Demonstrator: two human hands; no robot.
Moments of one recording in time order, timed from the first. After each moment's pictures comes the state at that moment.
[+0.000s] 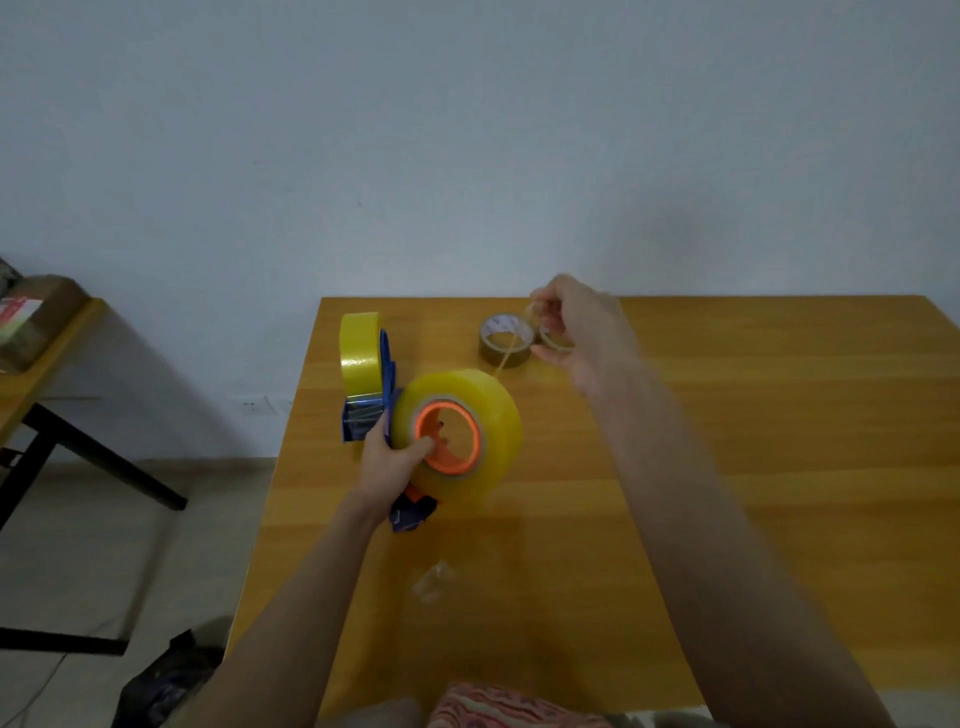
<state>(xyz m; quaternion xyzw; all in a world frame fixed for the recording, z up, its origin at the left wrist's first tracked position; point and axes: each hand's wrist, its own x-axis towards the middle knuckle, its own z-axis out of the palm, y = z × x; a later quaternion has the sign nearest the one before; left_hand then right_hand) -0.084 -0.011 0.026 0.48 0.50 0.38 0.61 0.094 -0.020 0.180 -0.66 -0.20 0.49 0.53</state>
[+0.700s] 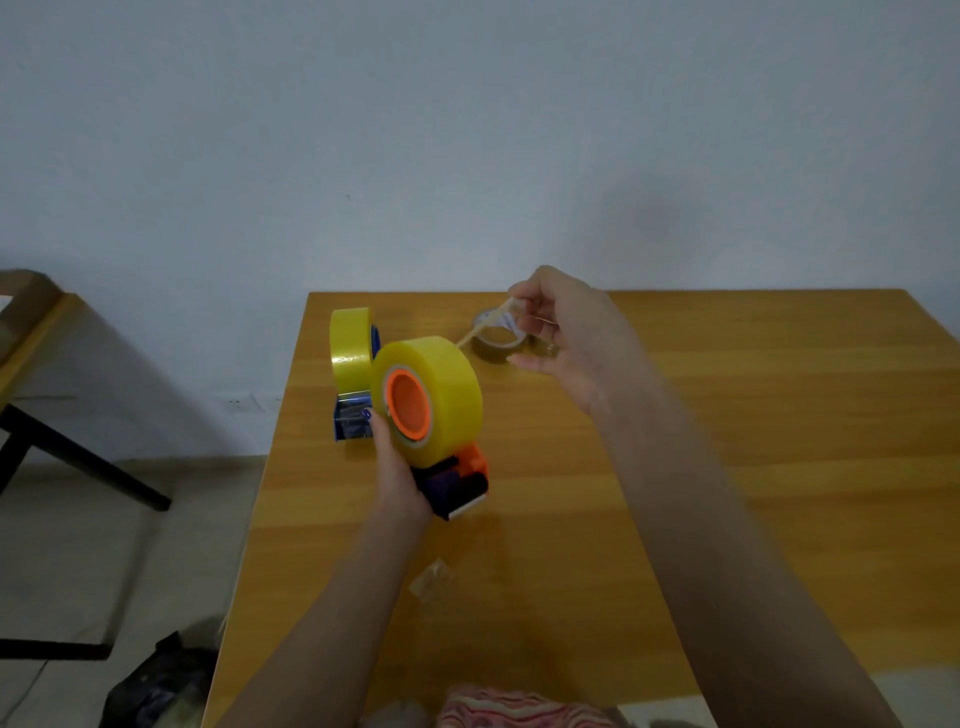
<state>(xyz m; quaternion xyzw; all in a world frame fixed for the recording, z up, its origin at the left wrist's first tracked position) -0.053 -0.018 0.017 0.07 0.45 0.44 0.77 0.082 -0.035 0.193 -0.62 -0.24 0.52 0.53</state>
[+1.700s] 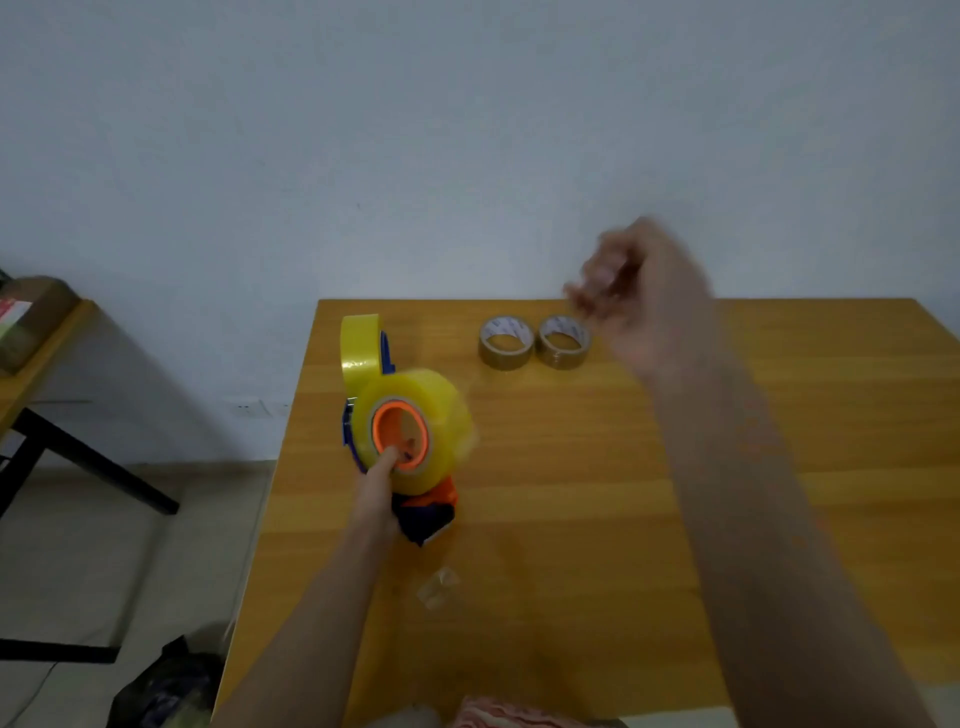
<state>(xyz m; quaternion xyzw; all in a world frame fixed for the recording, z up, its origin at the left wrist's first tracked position) -0.090 -0.017 -0.005 0.14 0.55 0.43 0.70 0.104 -0.034 0.221 -0.49 -0.19 0.53 0.67</state>
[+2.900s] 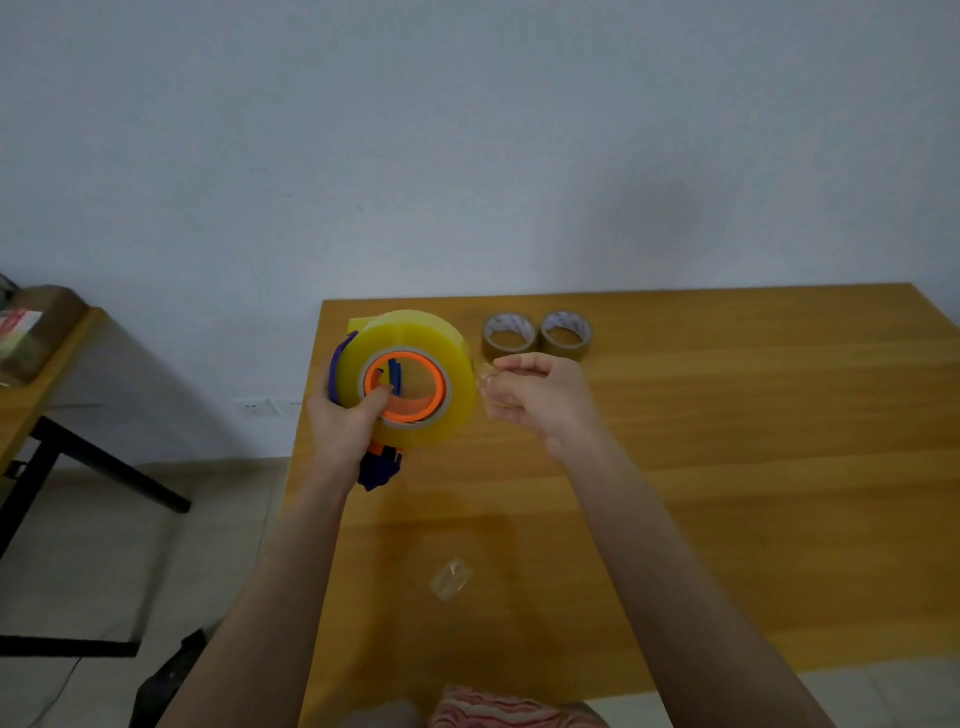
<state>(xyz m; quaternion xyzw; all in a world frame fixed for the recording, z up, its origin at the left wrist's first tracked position) -0.116 0.020 0.073 0.45 0.54 0.50 0.51 0.062 -0.037 0.138 -0.66 -0.23 0.51 0.49</state>
